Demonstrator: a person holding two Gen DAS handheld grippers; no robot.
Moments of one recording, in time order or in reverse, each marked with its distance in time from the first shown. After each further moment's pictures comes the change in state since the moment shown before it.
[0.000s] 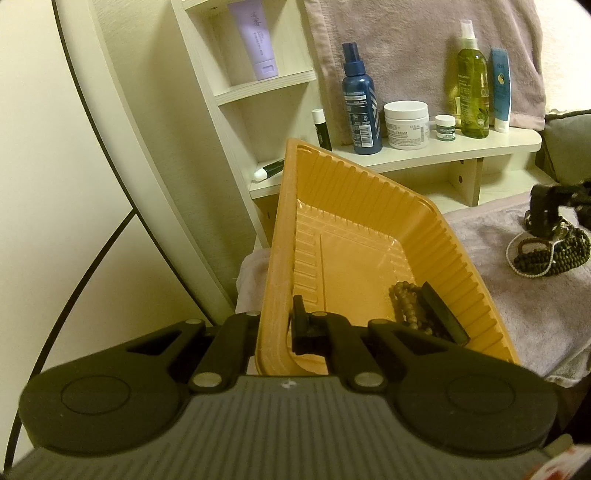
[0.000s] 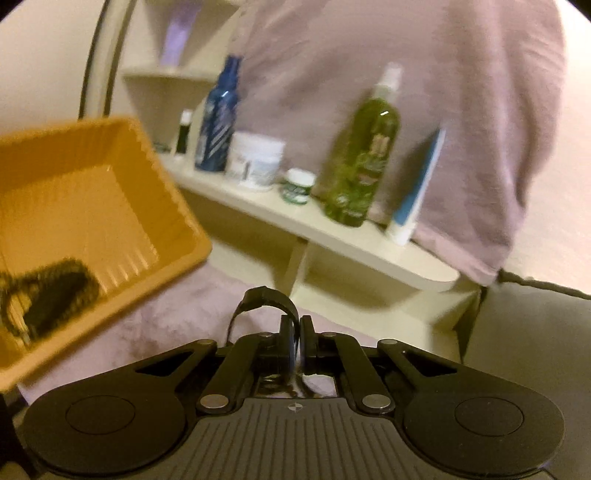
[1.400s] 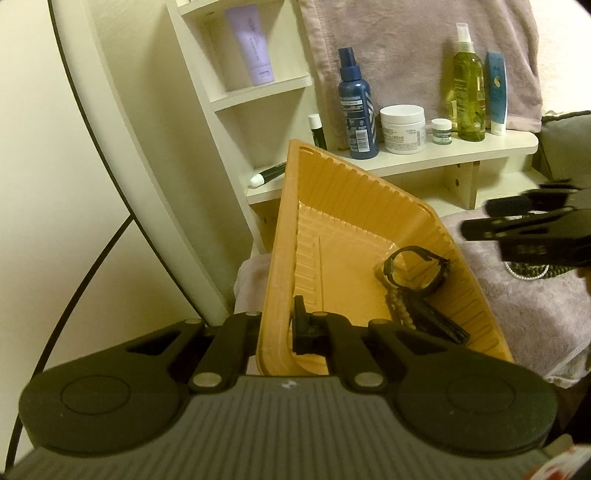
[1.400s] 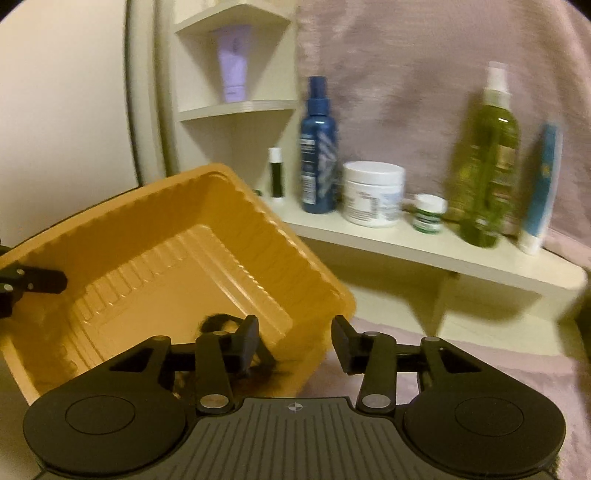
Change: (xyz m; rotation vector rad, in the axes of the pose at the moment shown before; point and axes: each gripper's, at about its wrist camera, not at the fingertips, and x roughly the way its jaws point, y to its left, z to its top) left arm -0.001 0.000 0.003 0.003 -0.011 -0.009; right arm 0.027 0.072 0.033 0.191 0.002 0.230
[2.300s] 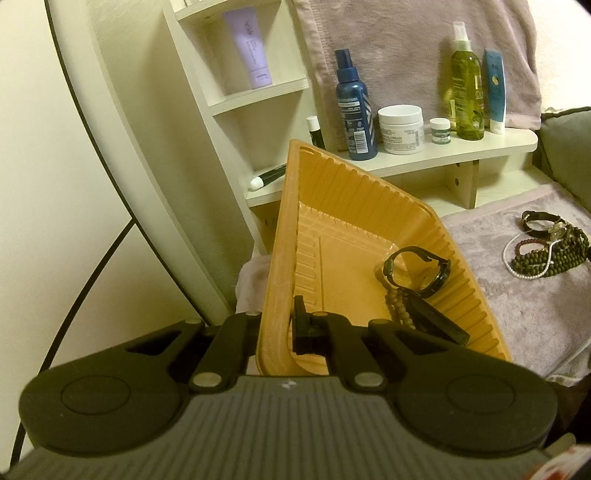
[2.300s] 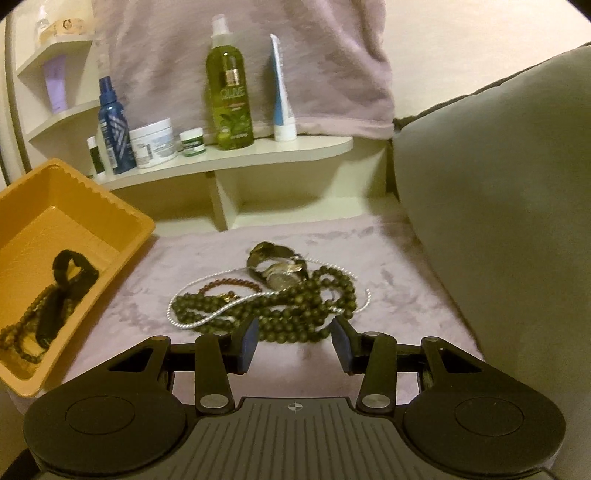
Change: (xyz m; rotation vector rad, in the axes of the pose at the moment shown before) left arm -0.001 -0.003 0.002 0.011 -0.002 0.008; right arm -0.099 -0.101 -0.080 0.274 0.061 -0.333
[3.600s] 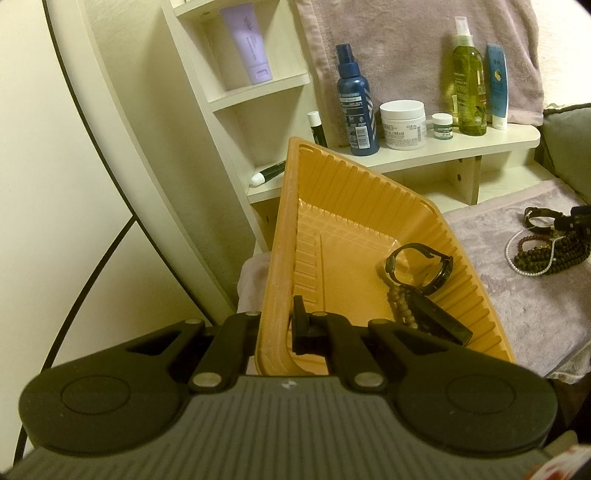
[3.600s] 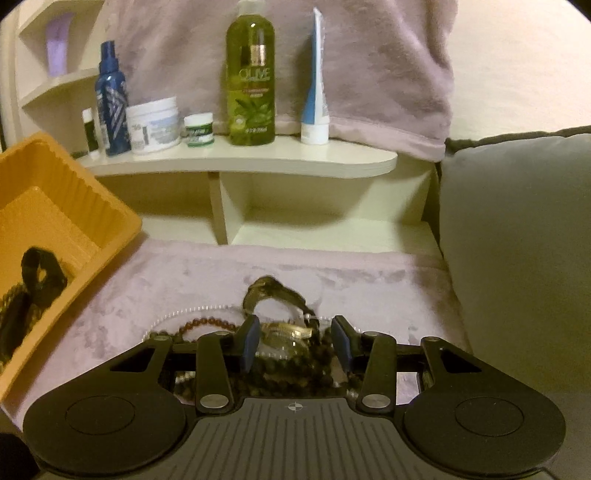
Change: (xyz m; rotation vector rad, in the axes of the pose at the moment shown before) left arm 0.002 0.000 -0.002 0.007 0.009 0.005; right arm 0.065 0.010 0.036 -0.142 0.020 0.010
